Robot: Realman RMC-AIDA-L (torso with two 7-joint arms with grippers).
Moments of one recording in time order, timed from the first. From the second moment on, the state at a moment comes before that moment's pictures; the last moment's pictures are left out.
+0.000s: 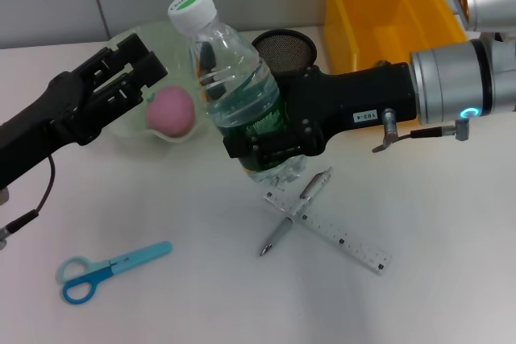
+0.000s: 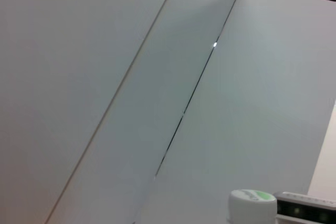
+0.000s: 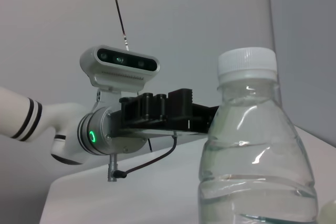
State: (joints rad) left arm -0.52 -2.07 0.59 0.34 1.56 1.81 -1.30; right arm 0.60 2.08 -1.09 -0.92 -1.75 -1.54 1.63
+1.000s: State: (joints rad) left arm -0.54 -2.07 0.59 0.30 1.56 1.84 -1.26; right arm 0.62 2.08 -1.11 -0.91 -1.73 -1.55 1.61
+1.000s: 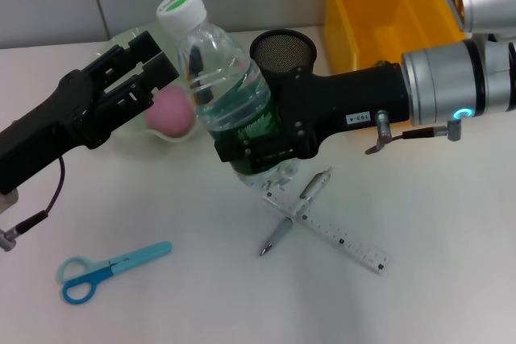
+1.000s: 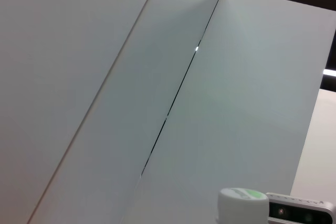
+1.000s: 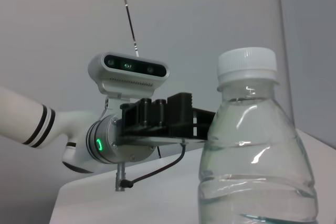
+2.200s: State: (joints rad) left arm -0.54 -2.07 0.60 0.27 1.56 1.86 -1.21; right arm 0.66 2.08 -1.18 -0.83 -1.72 -1.54 1.61
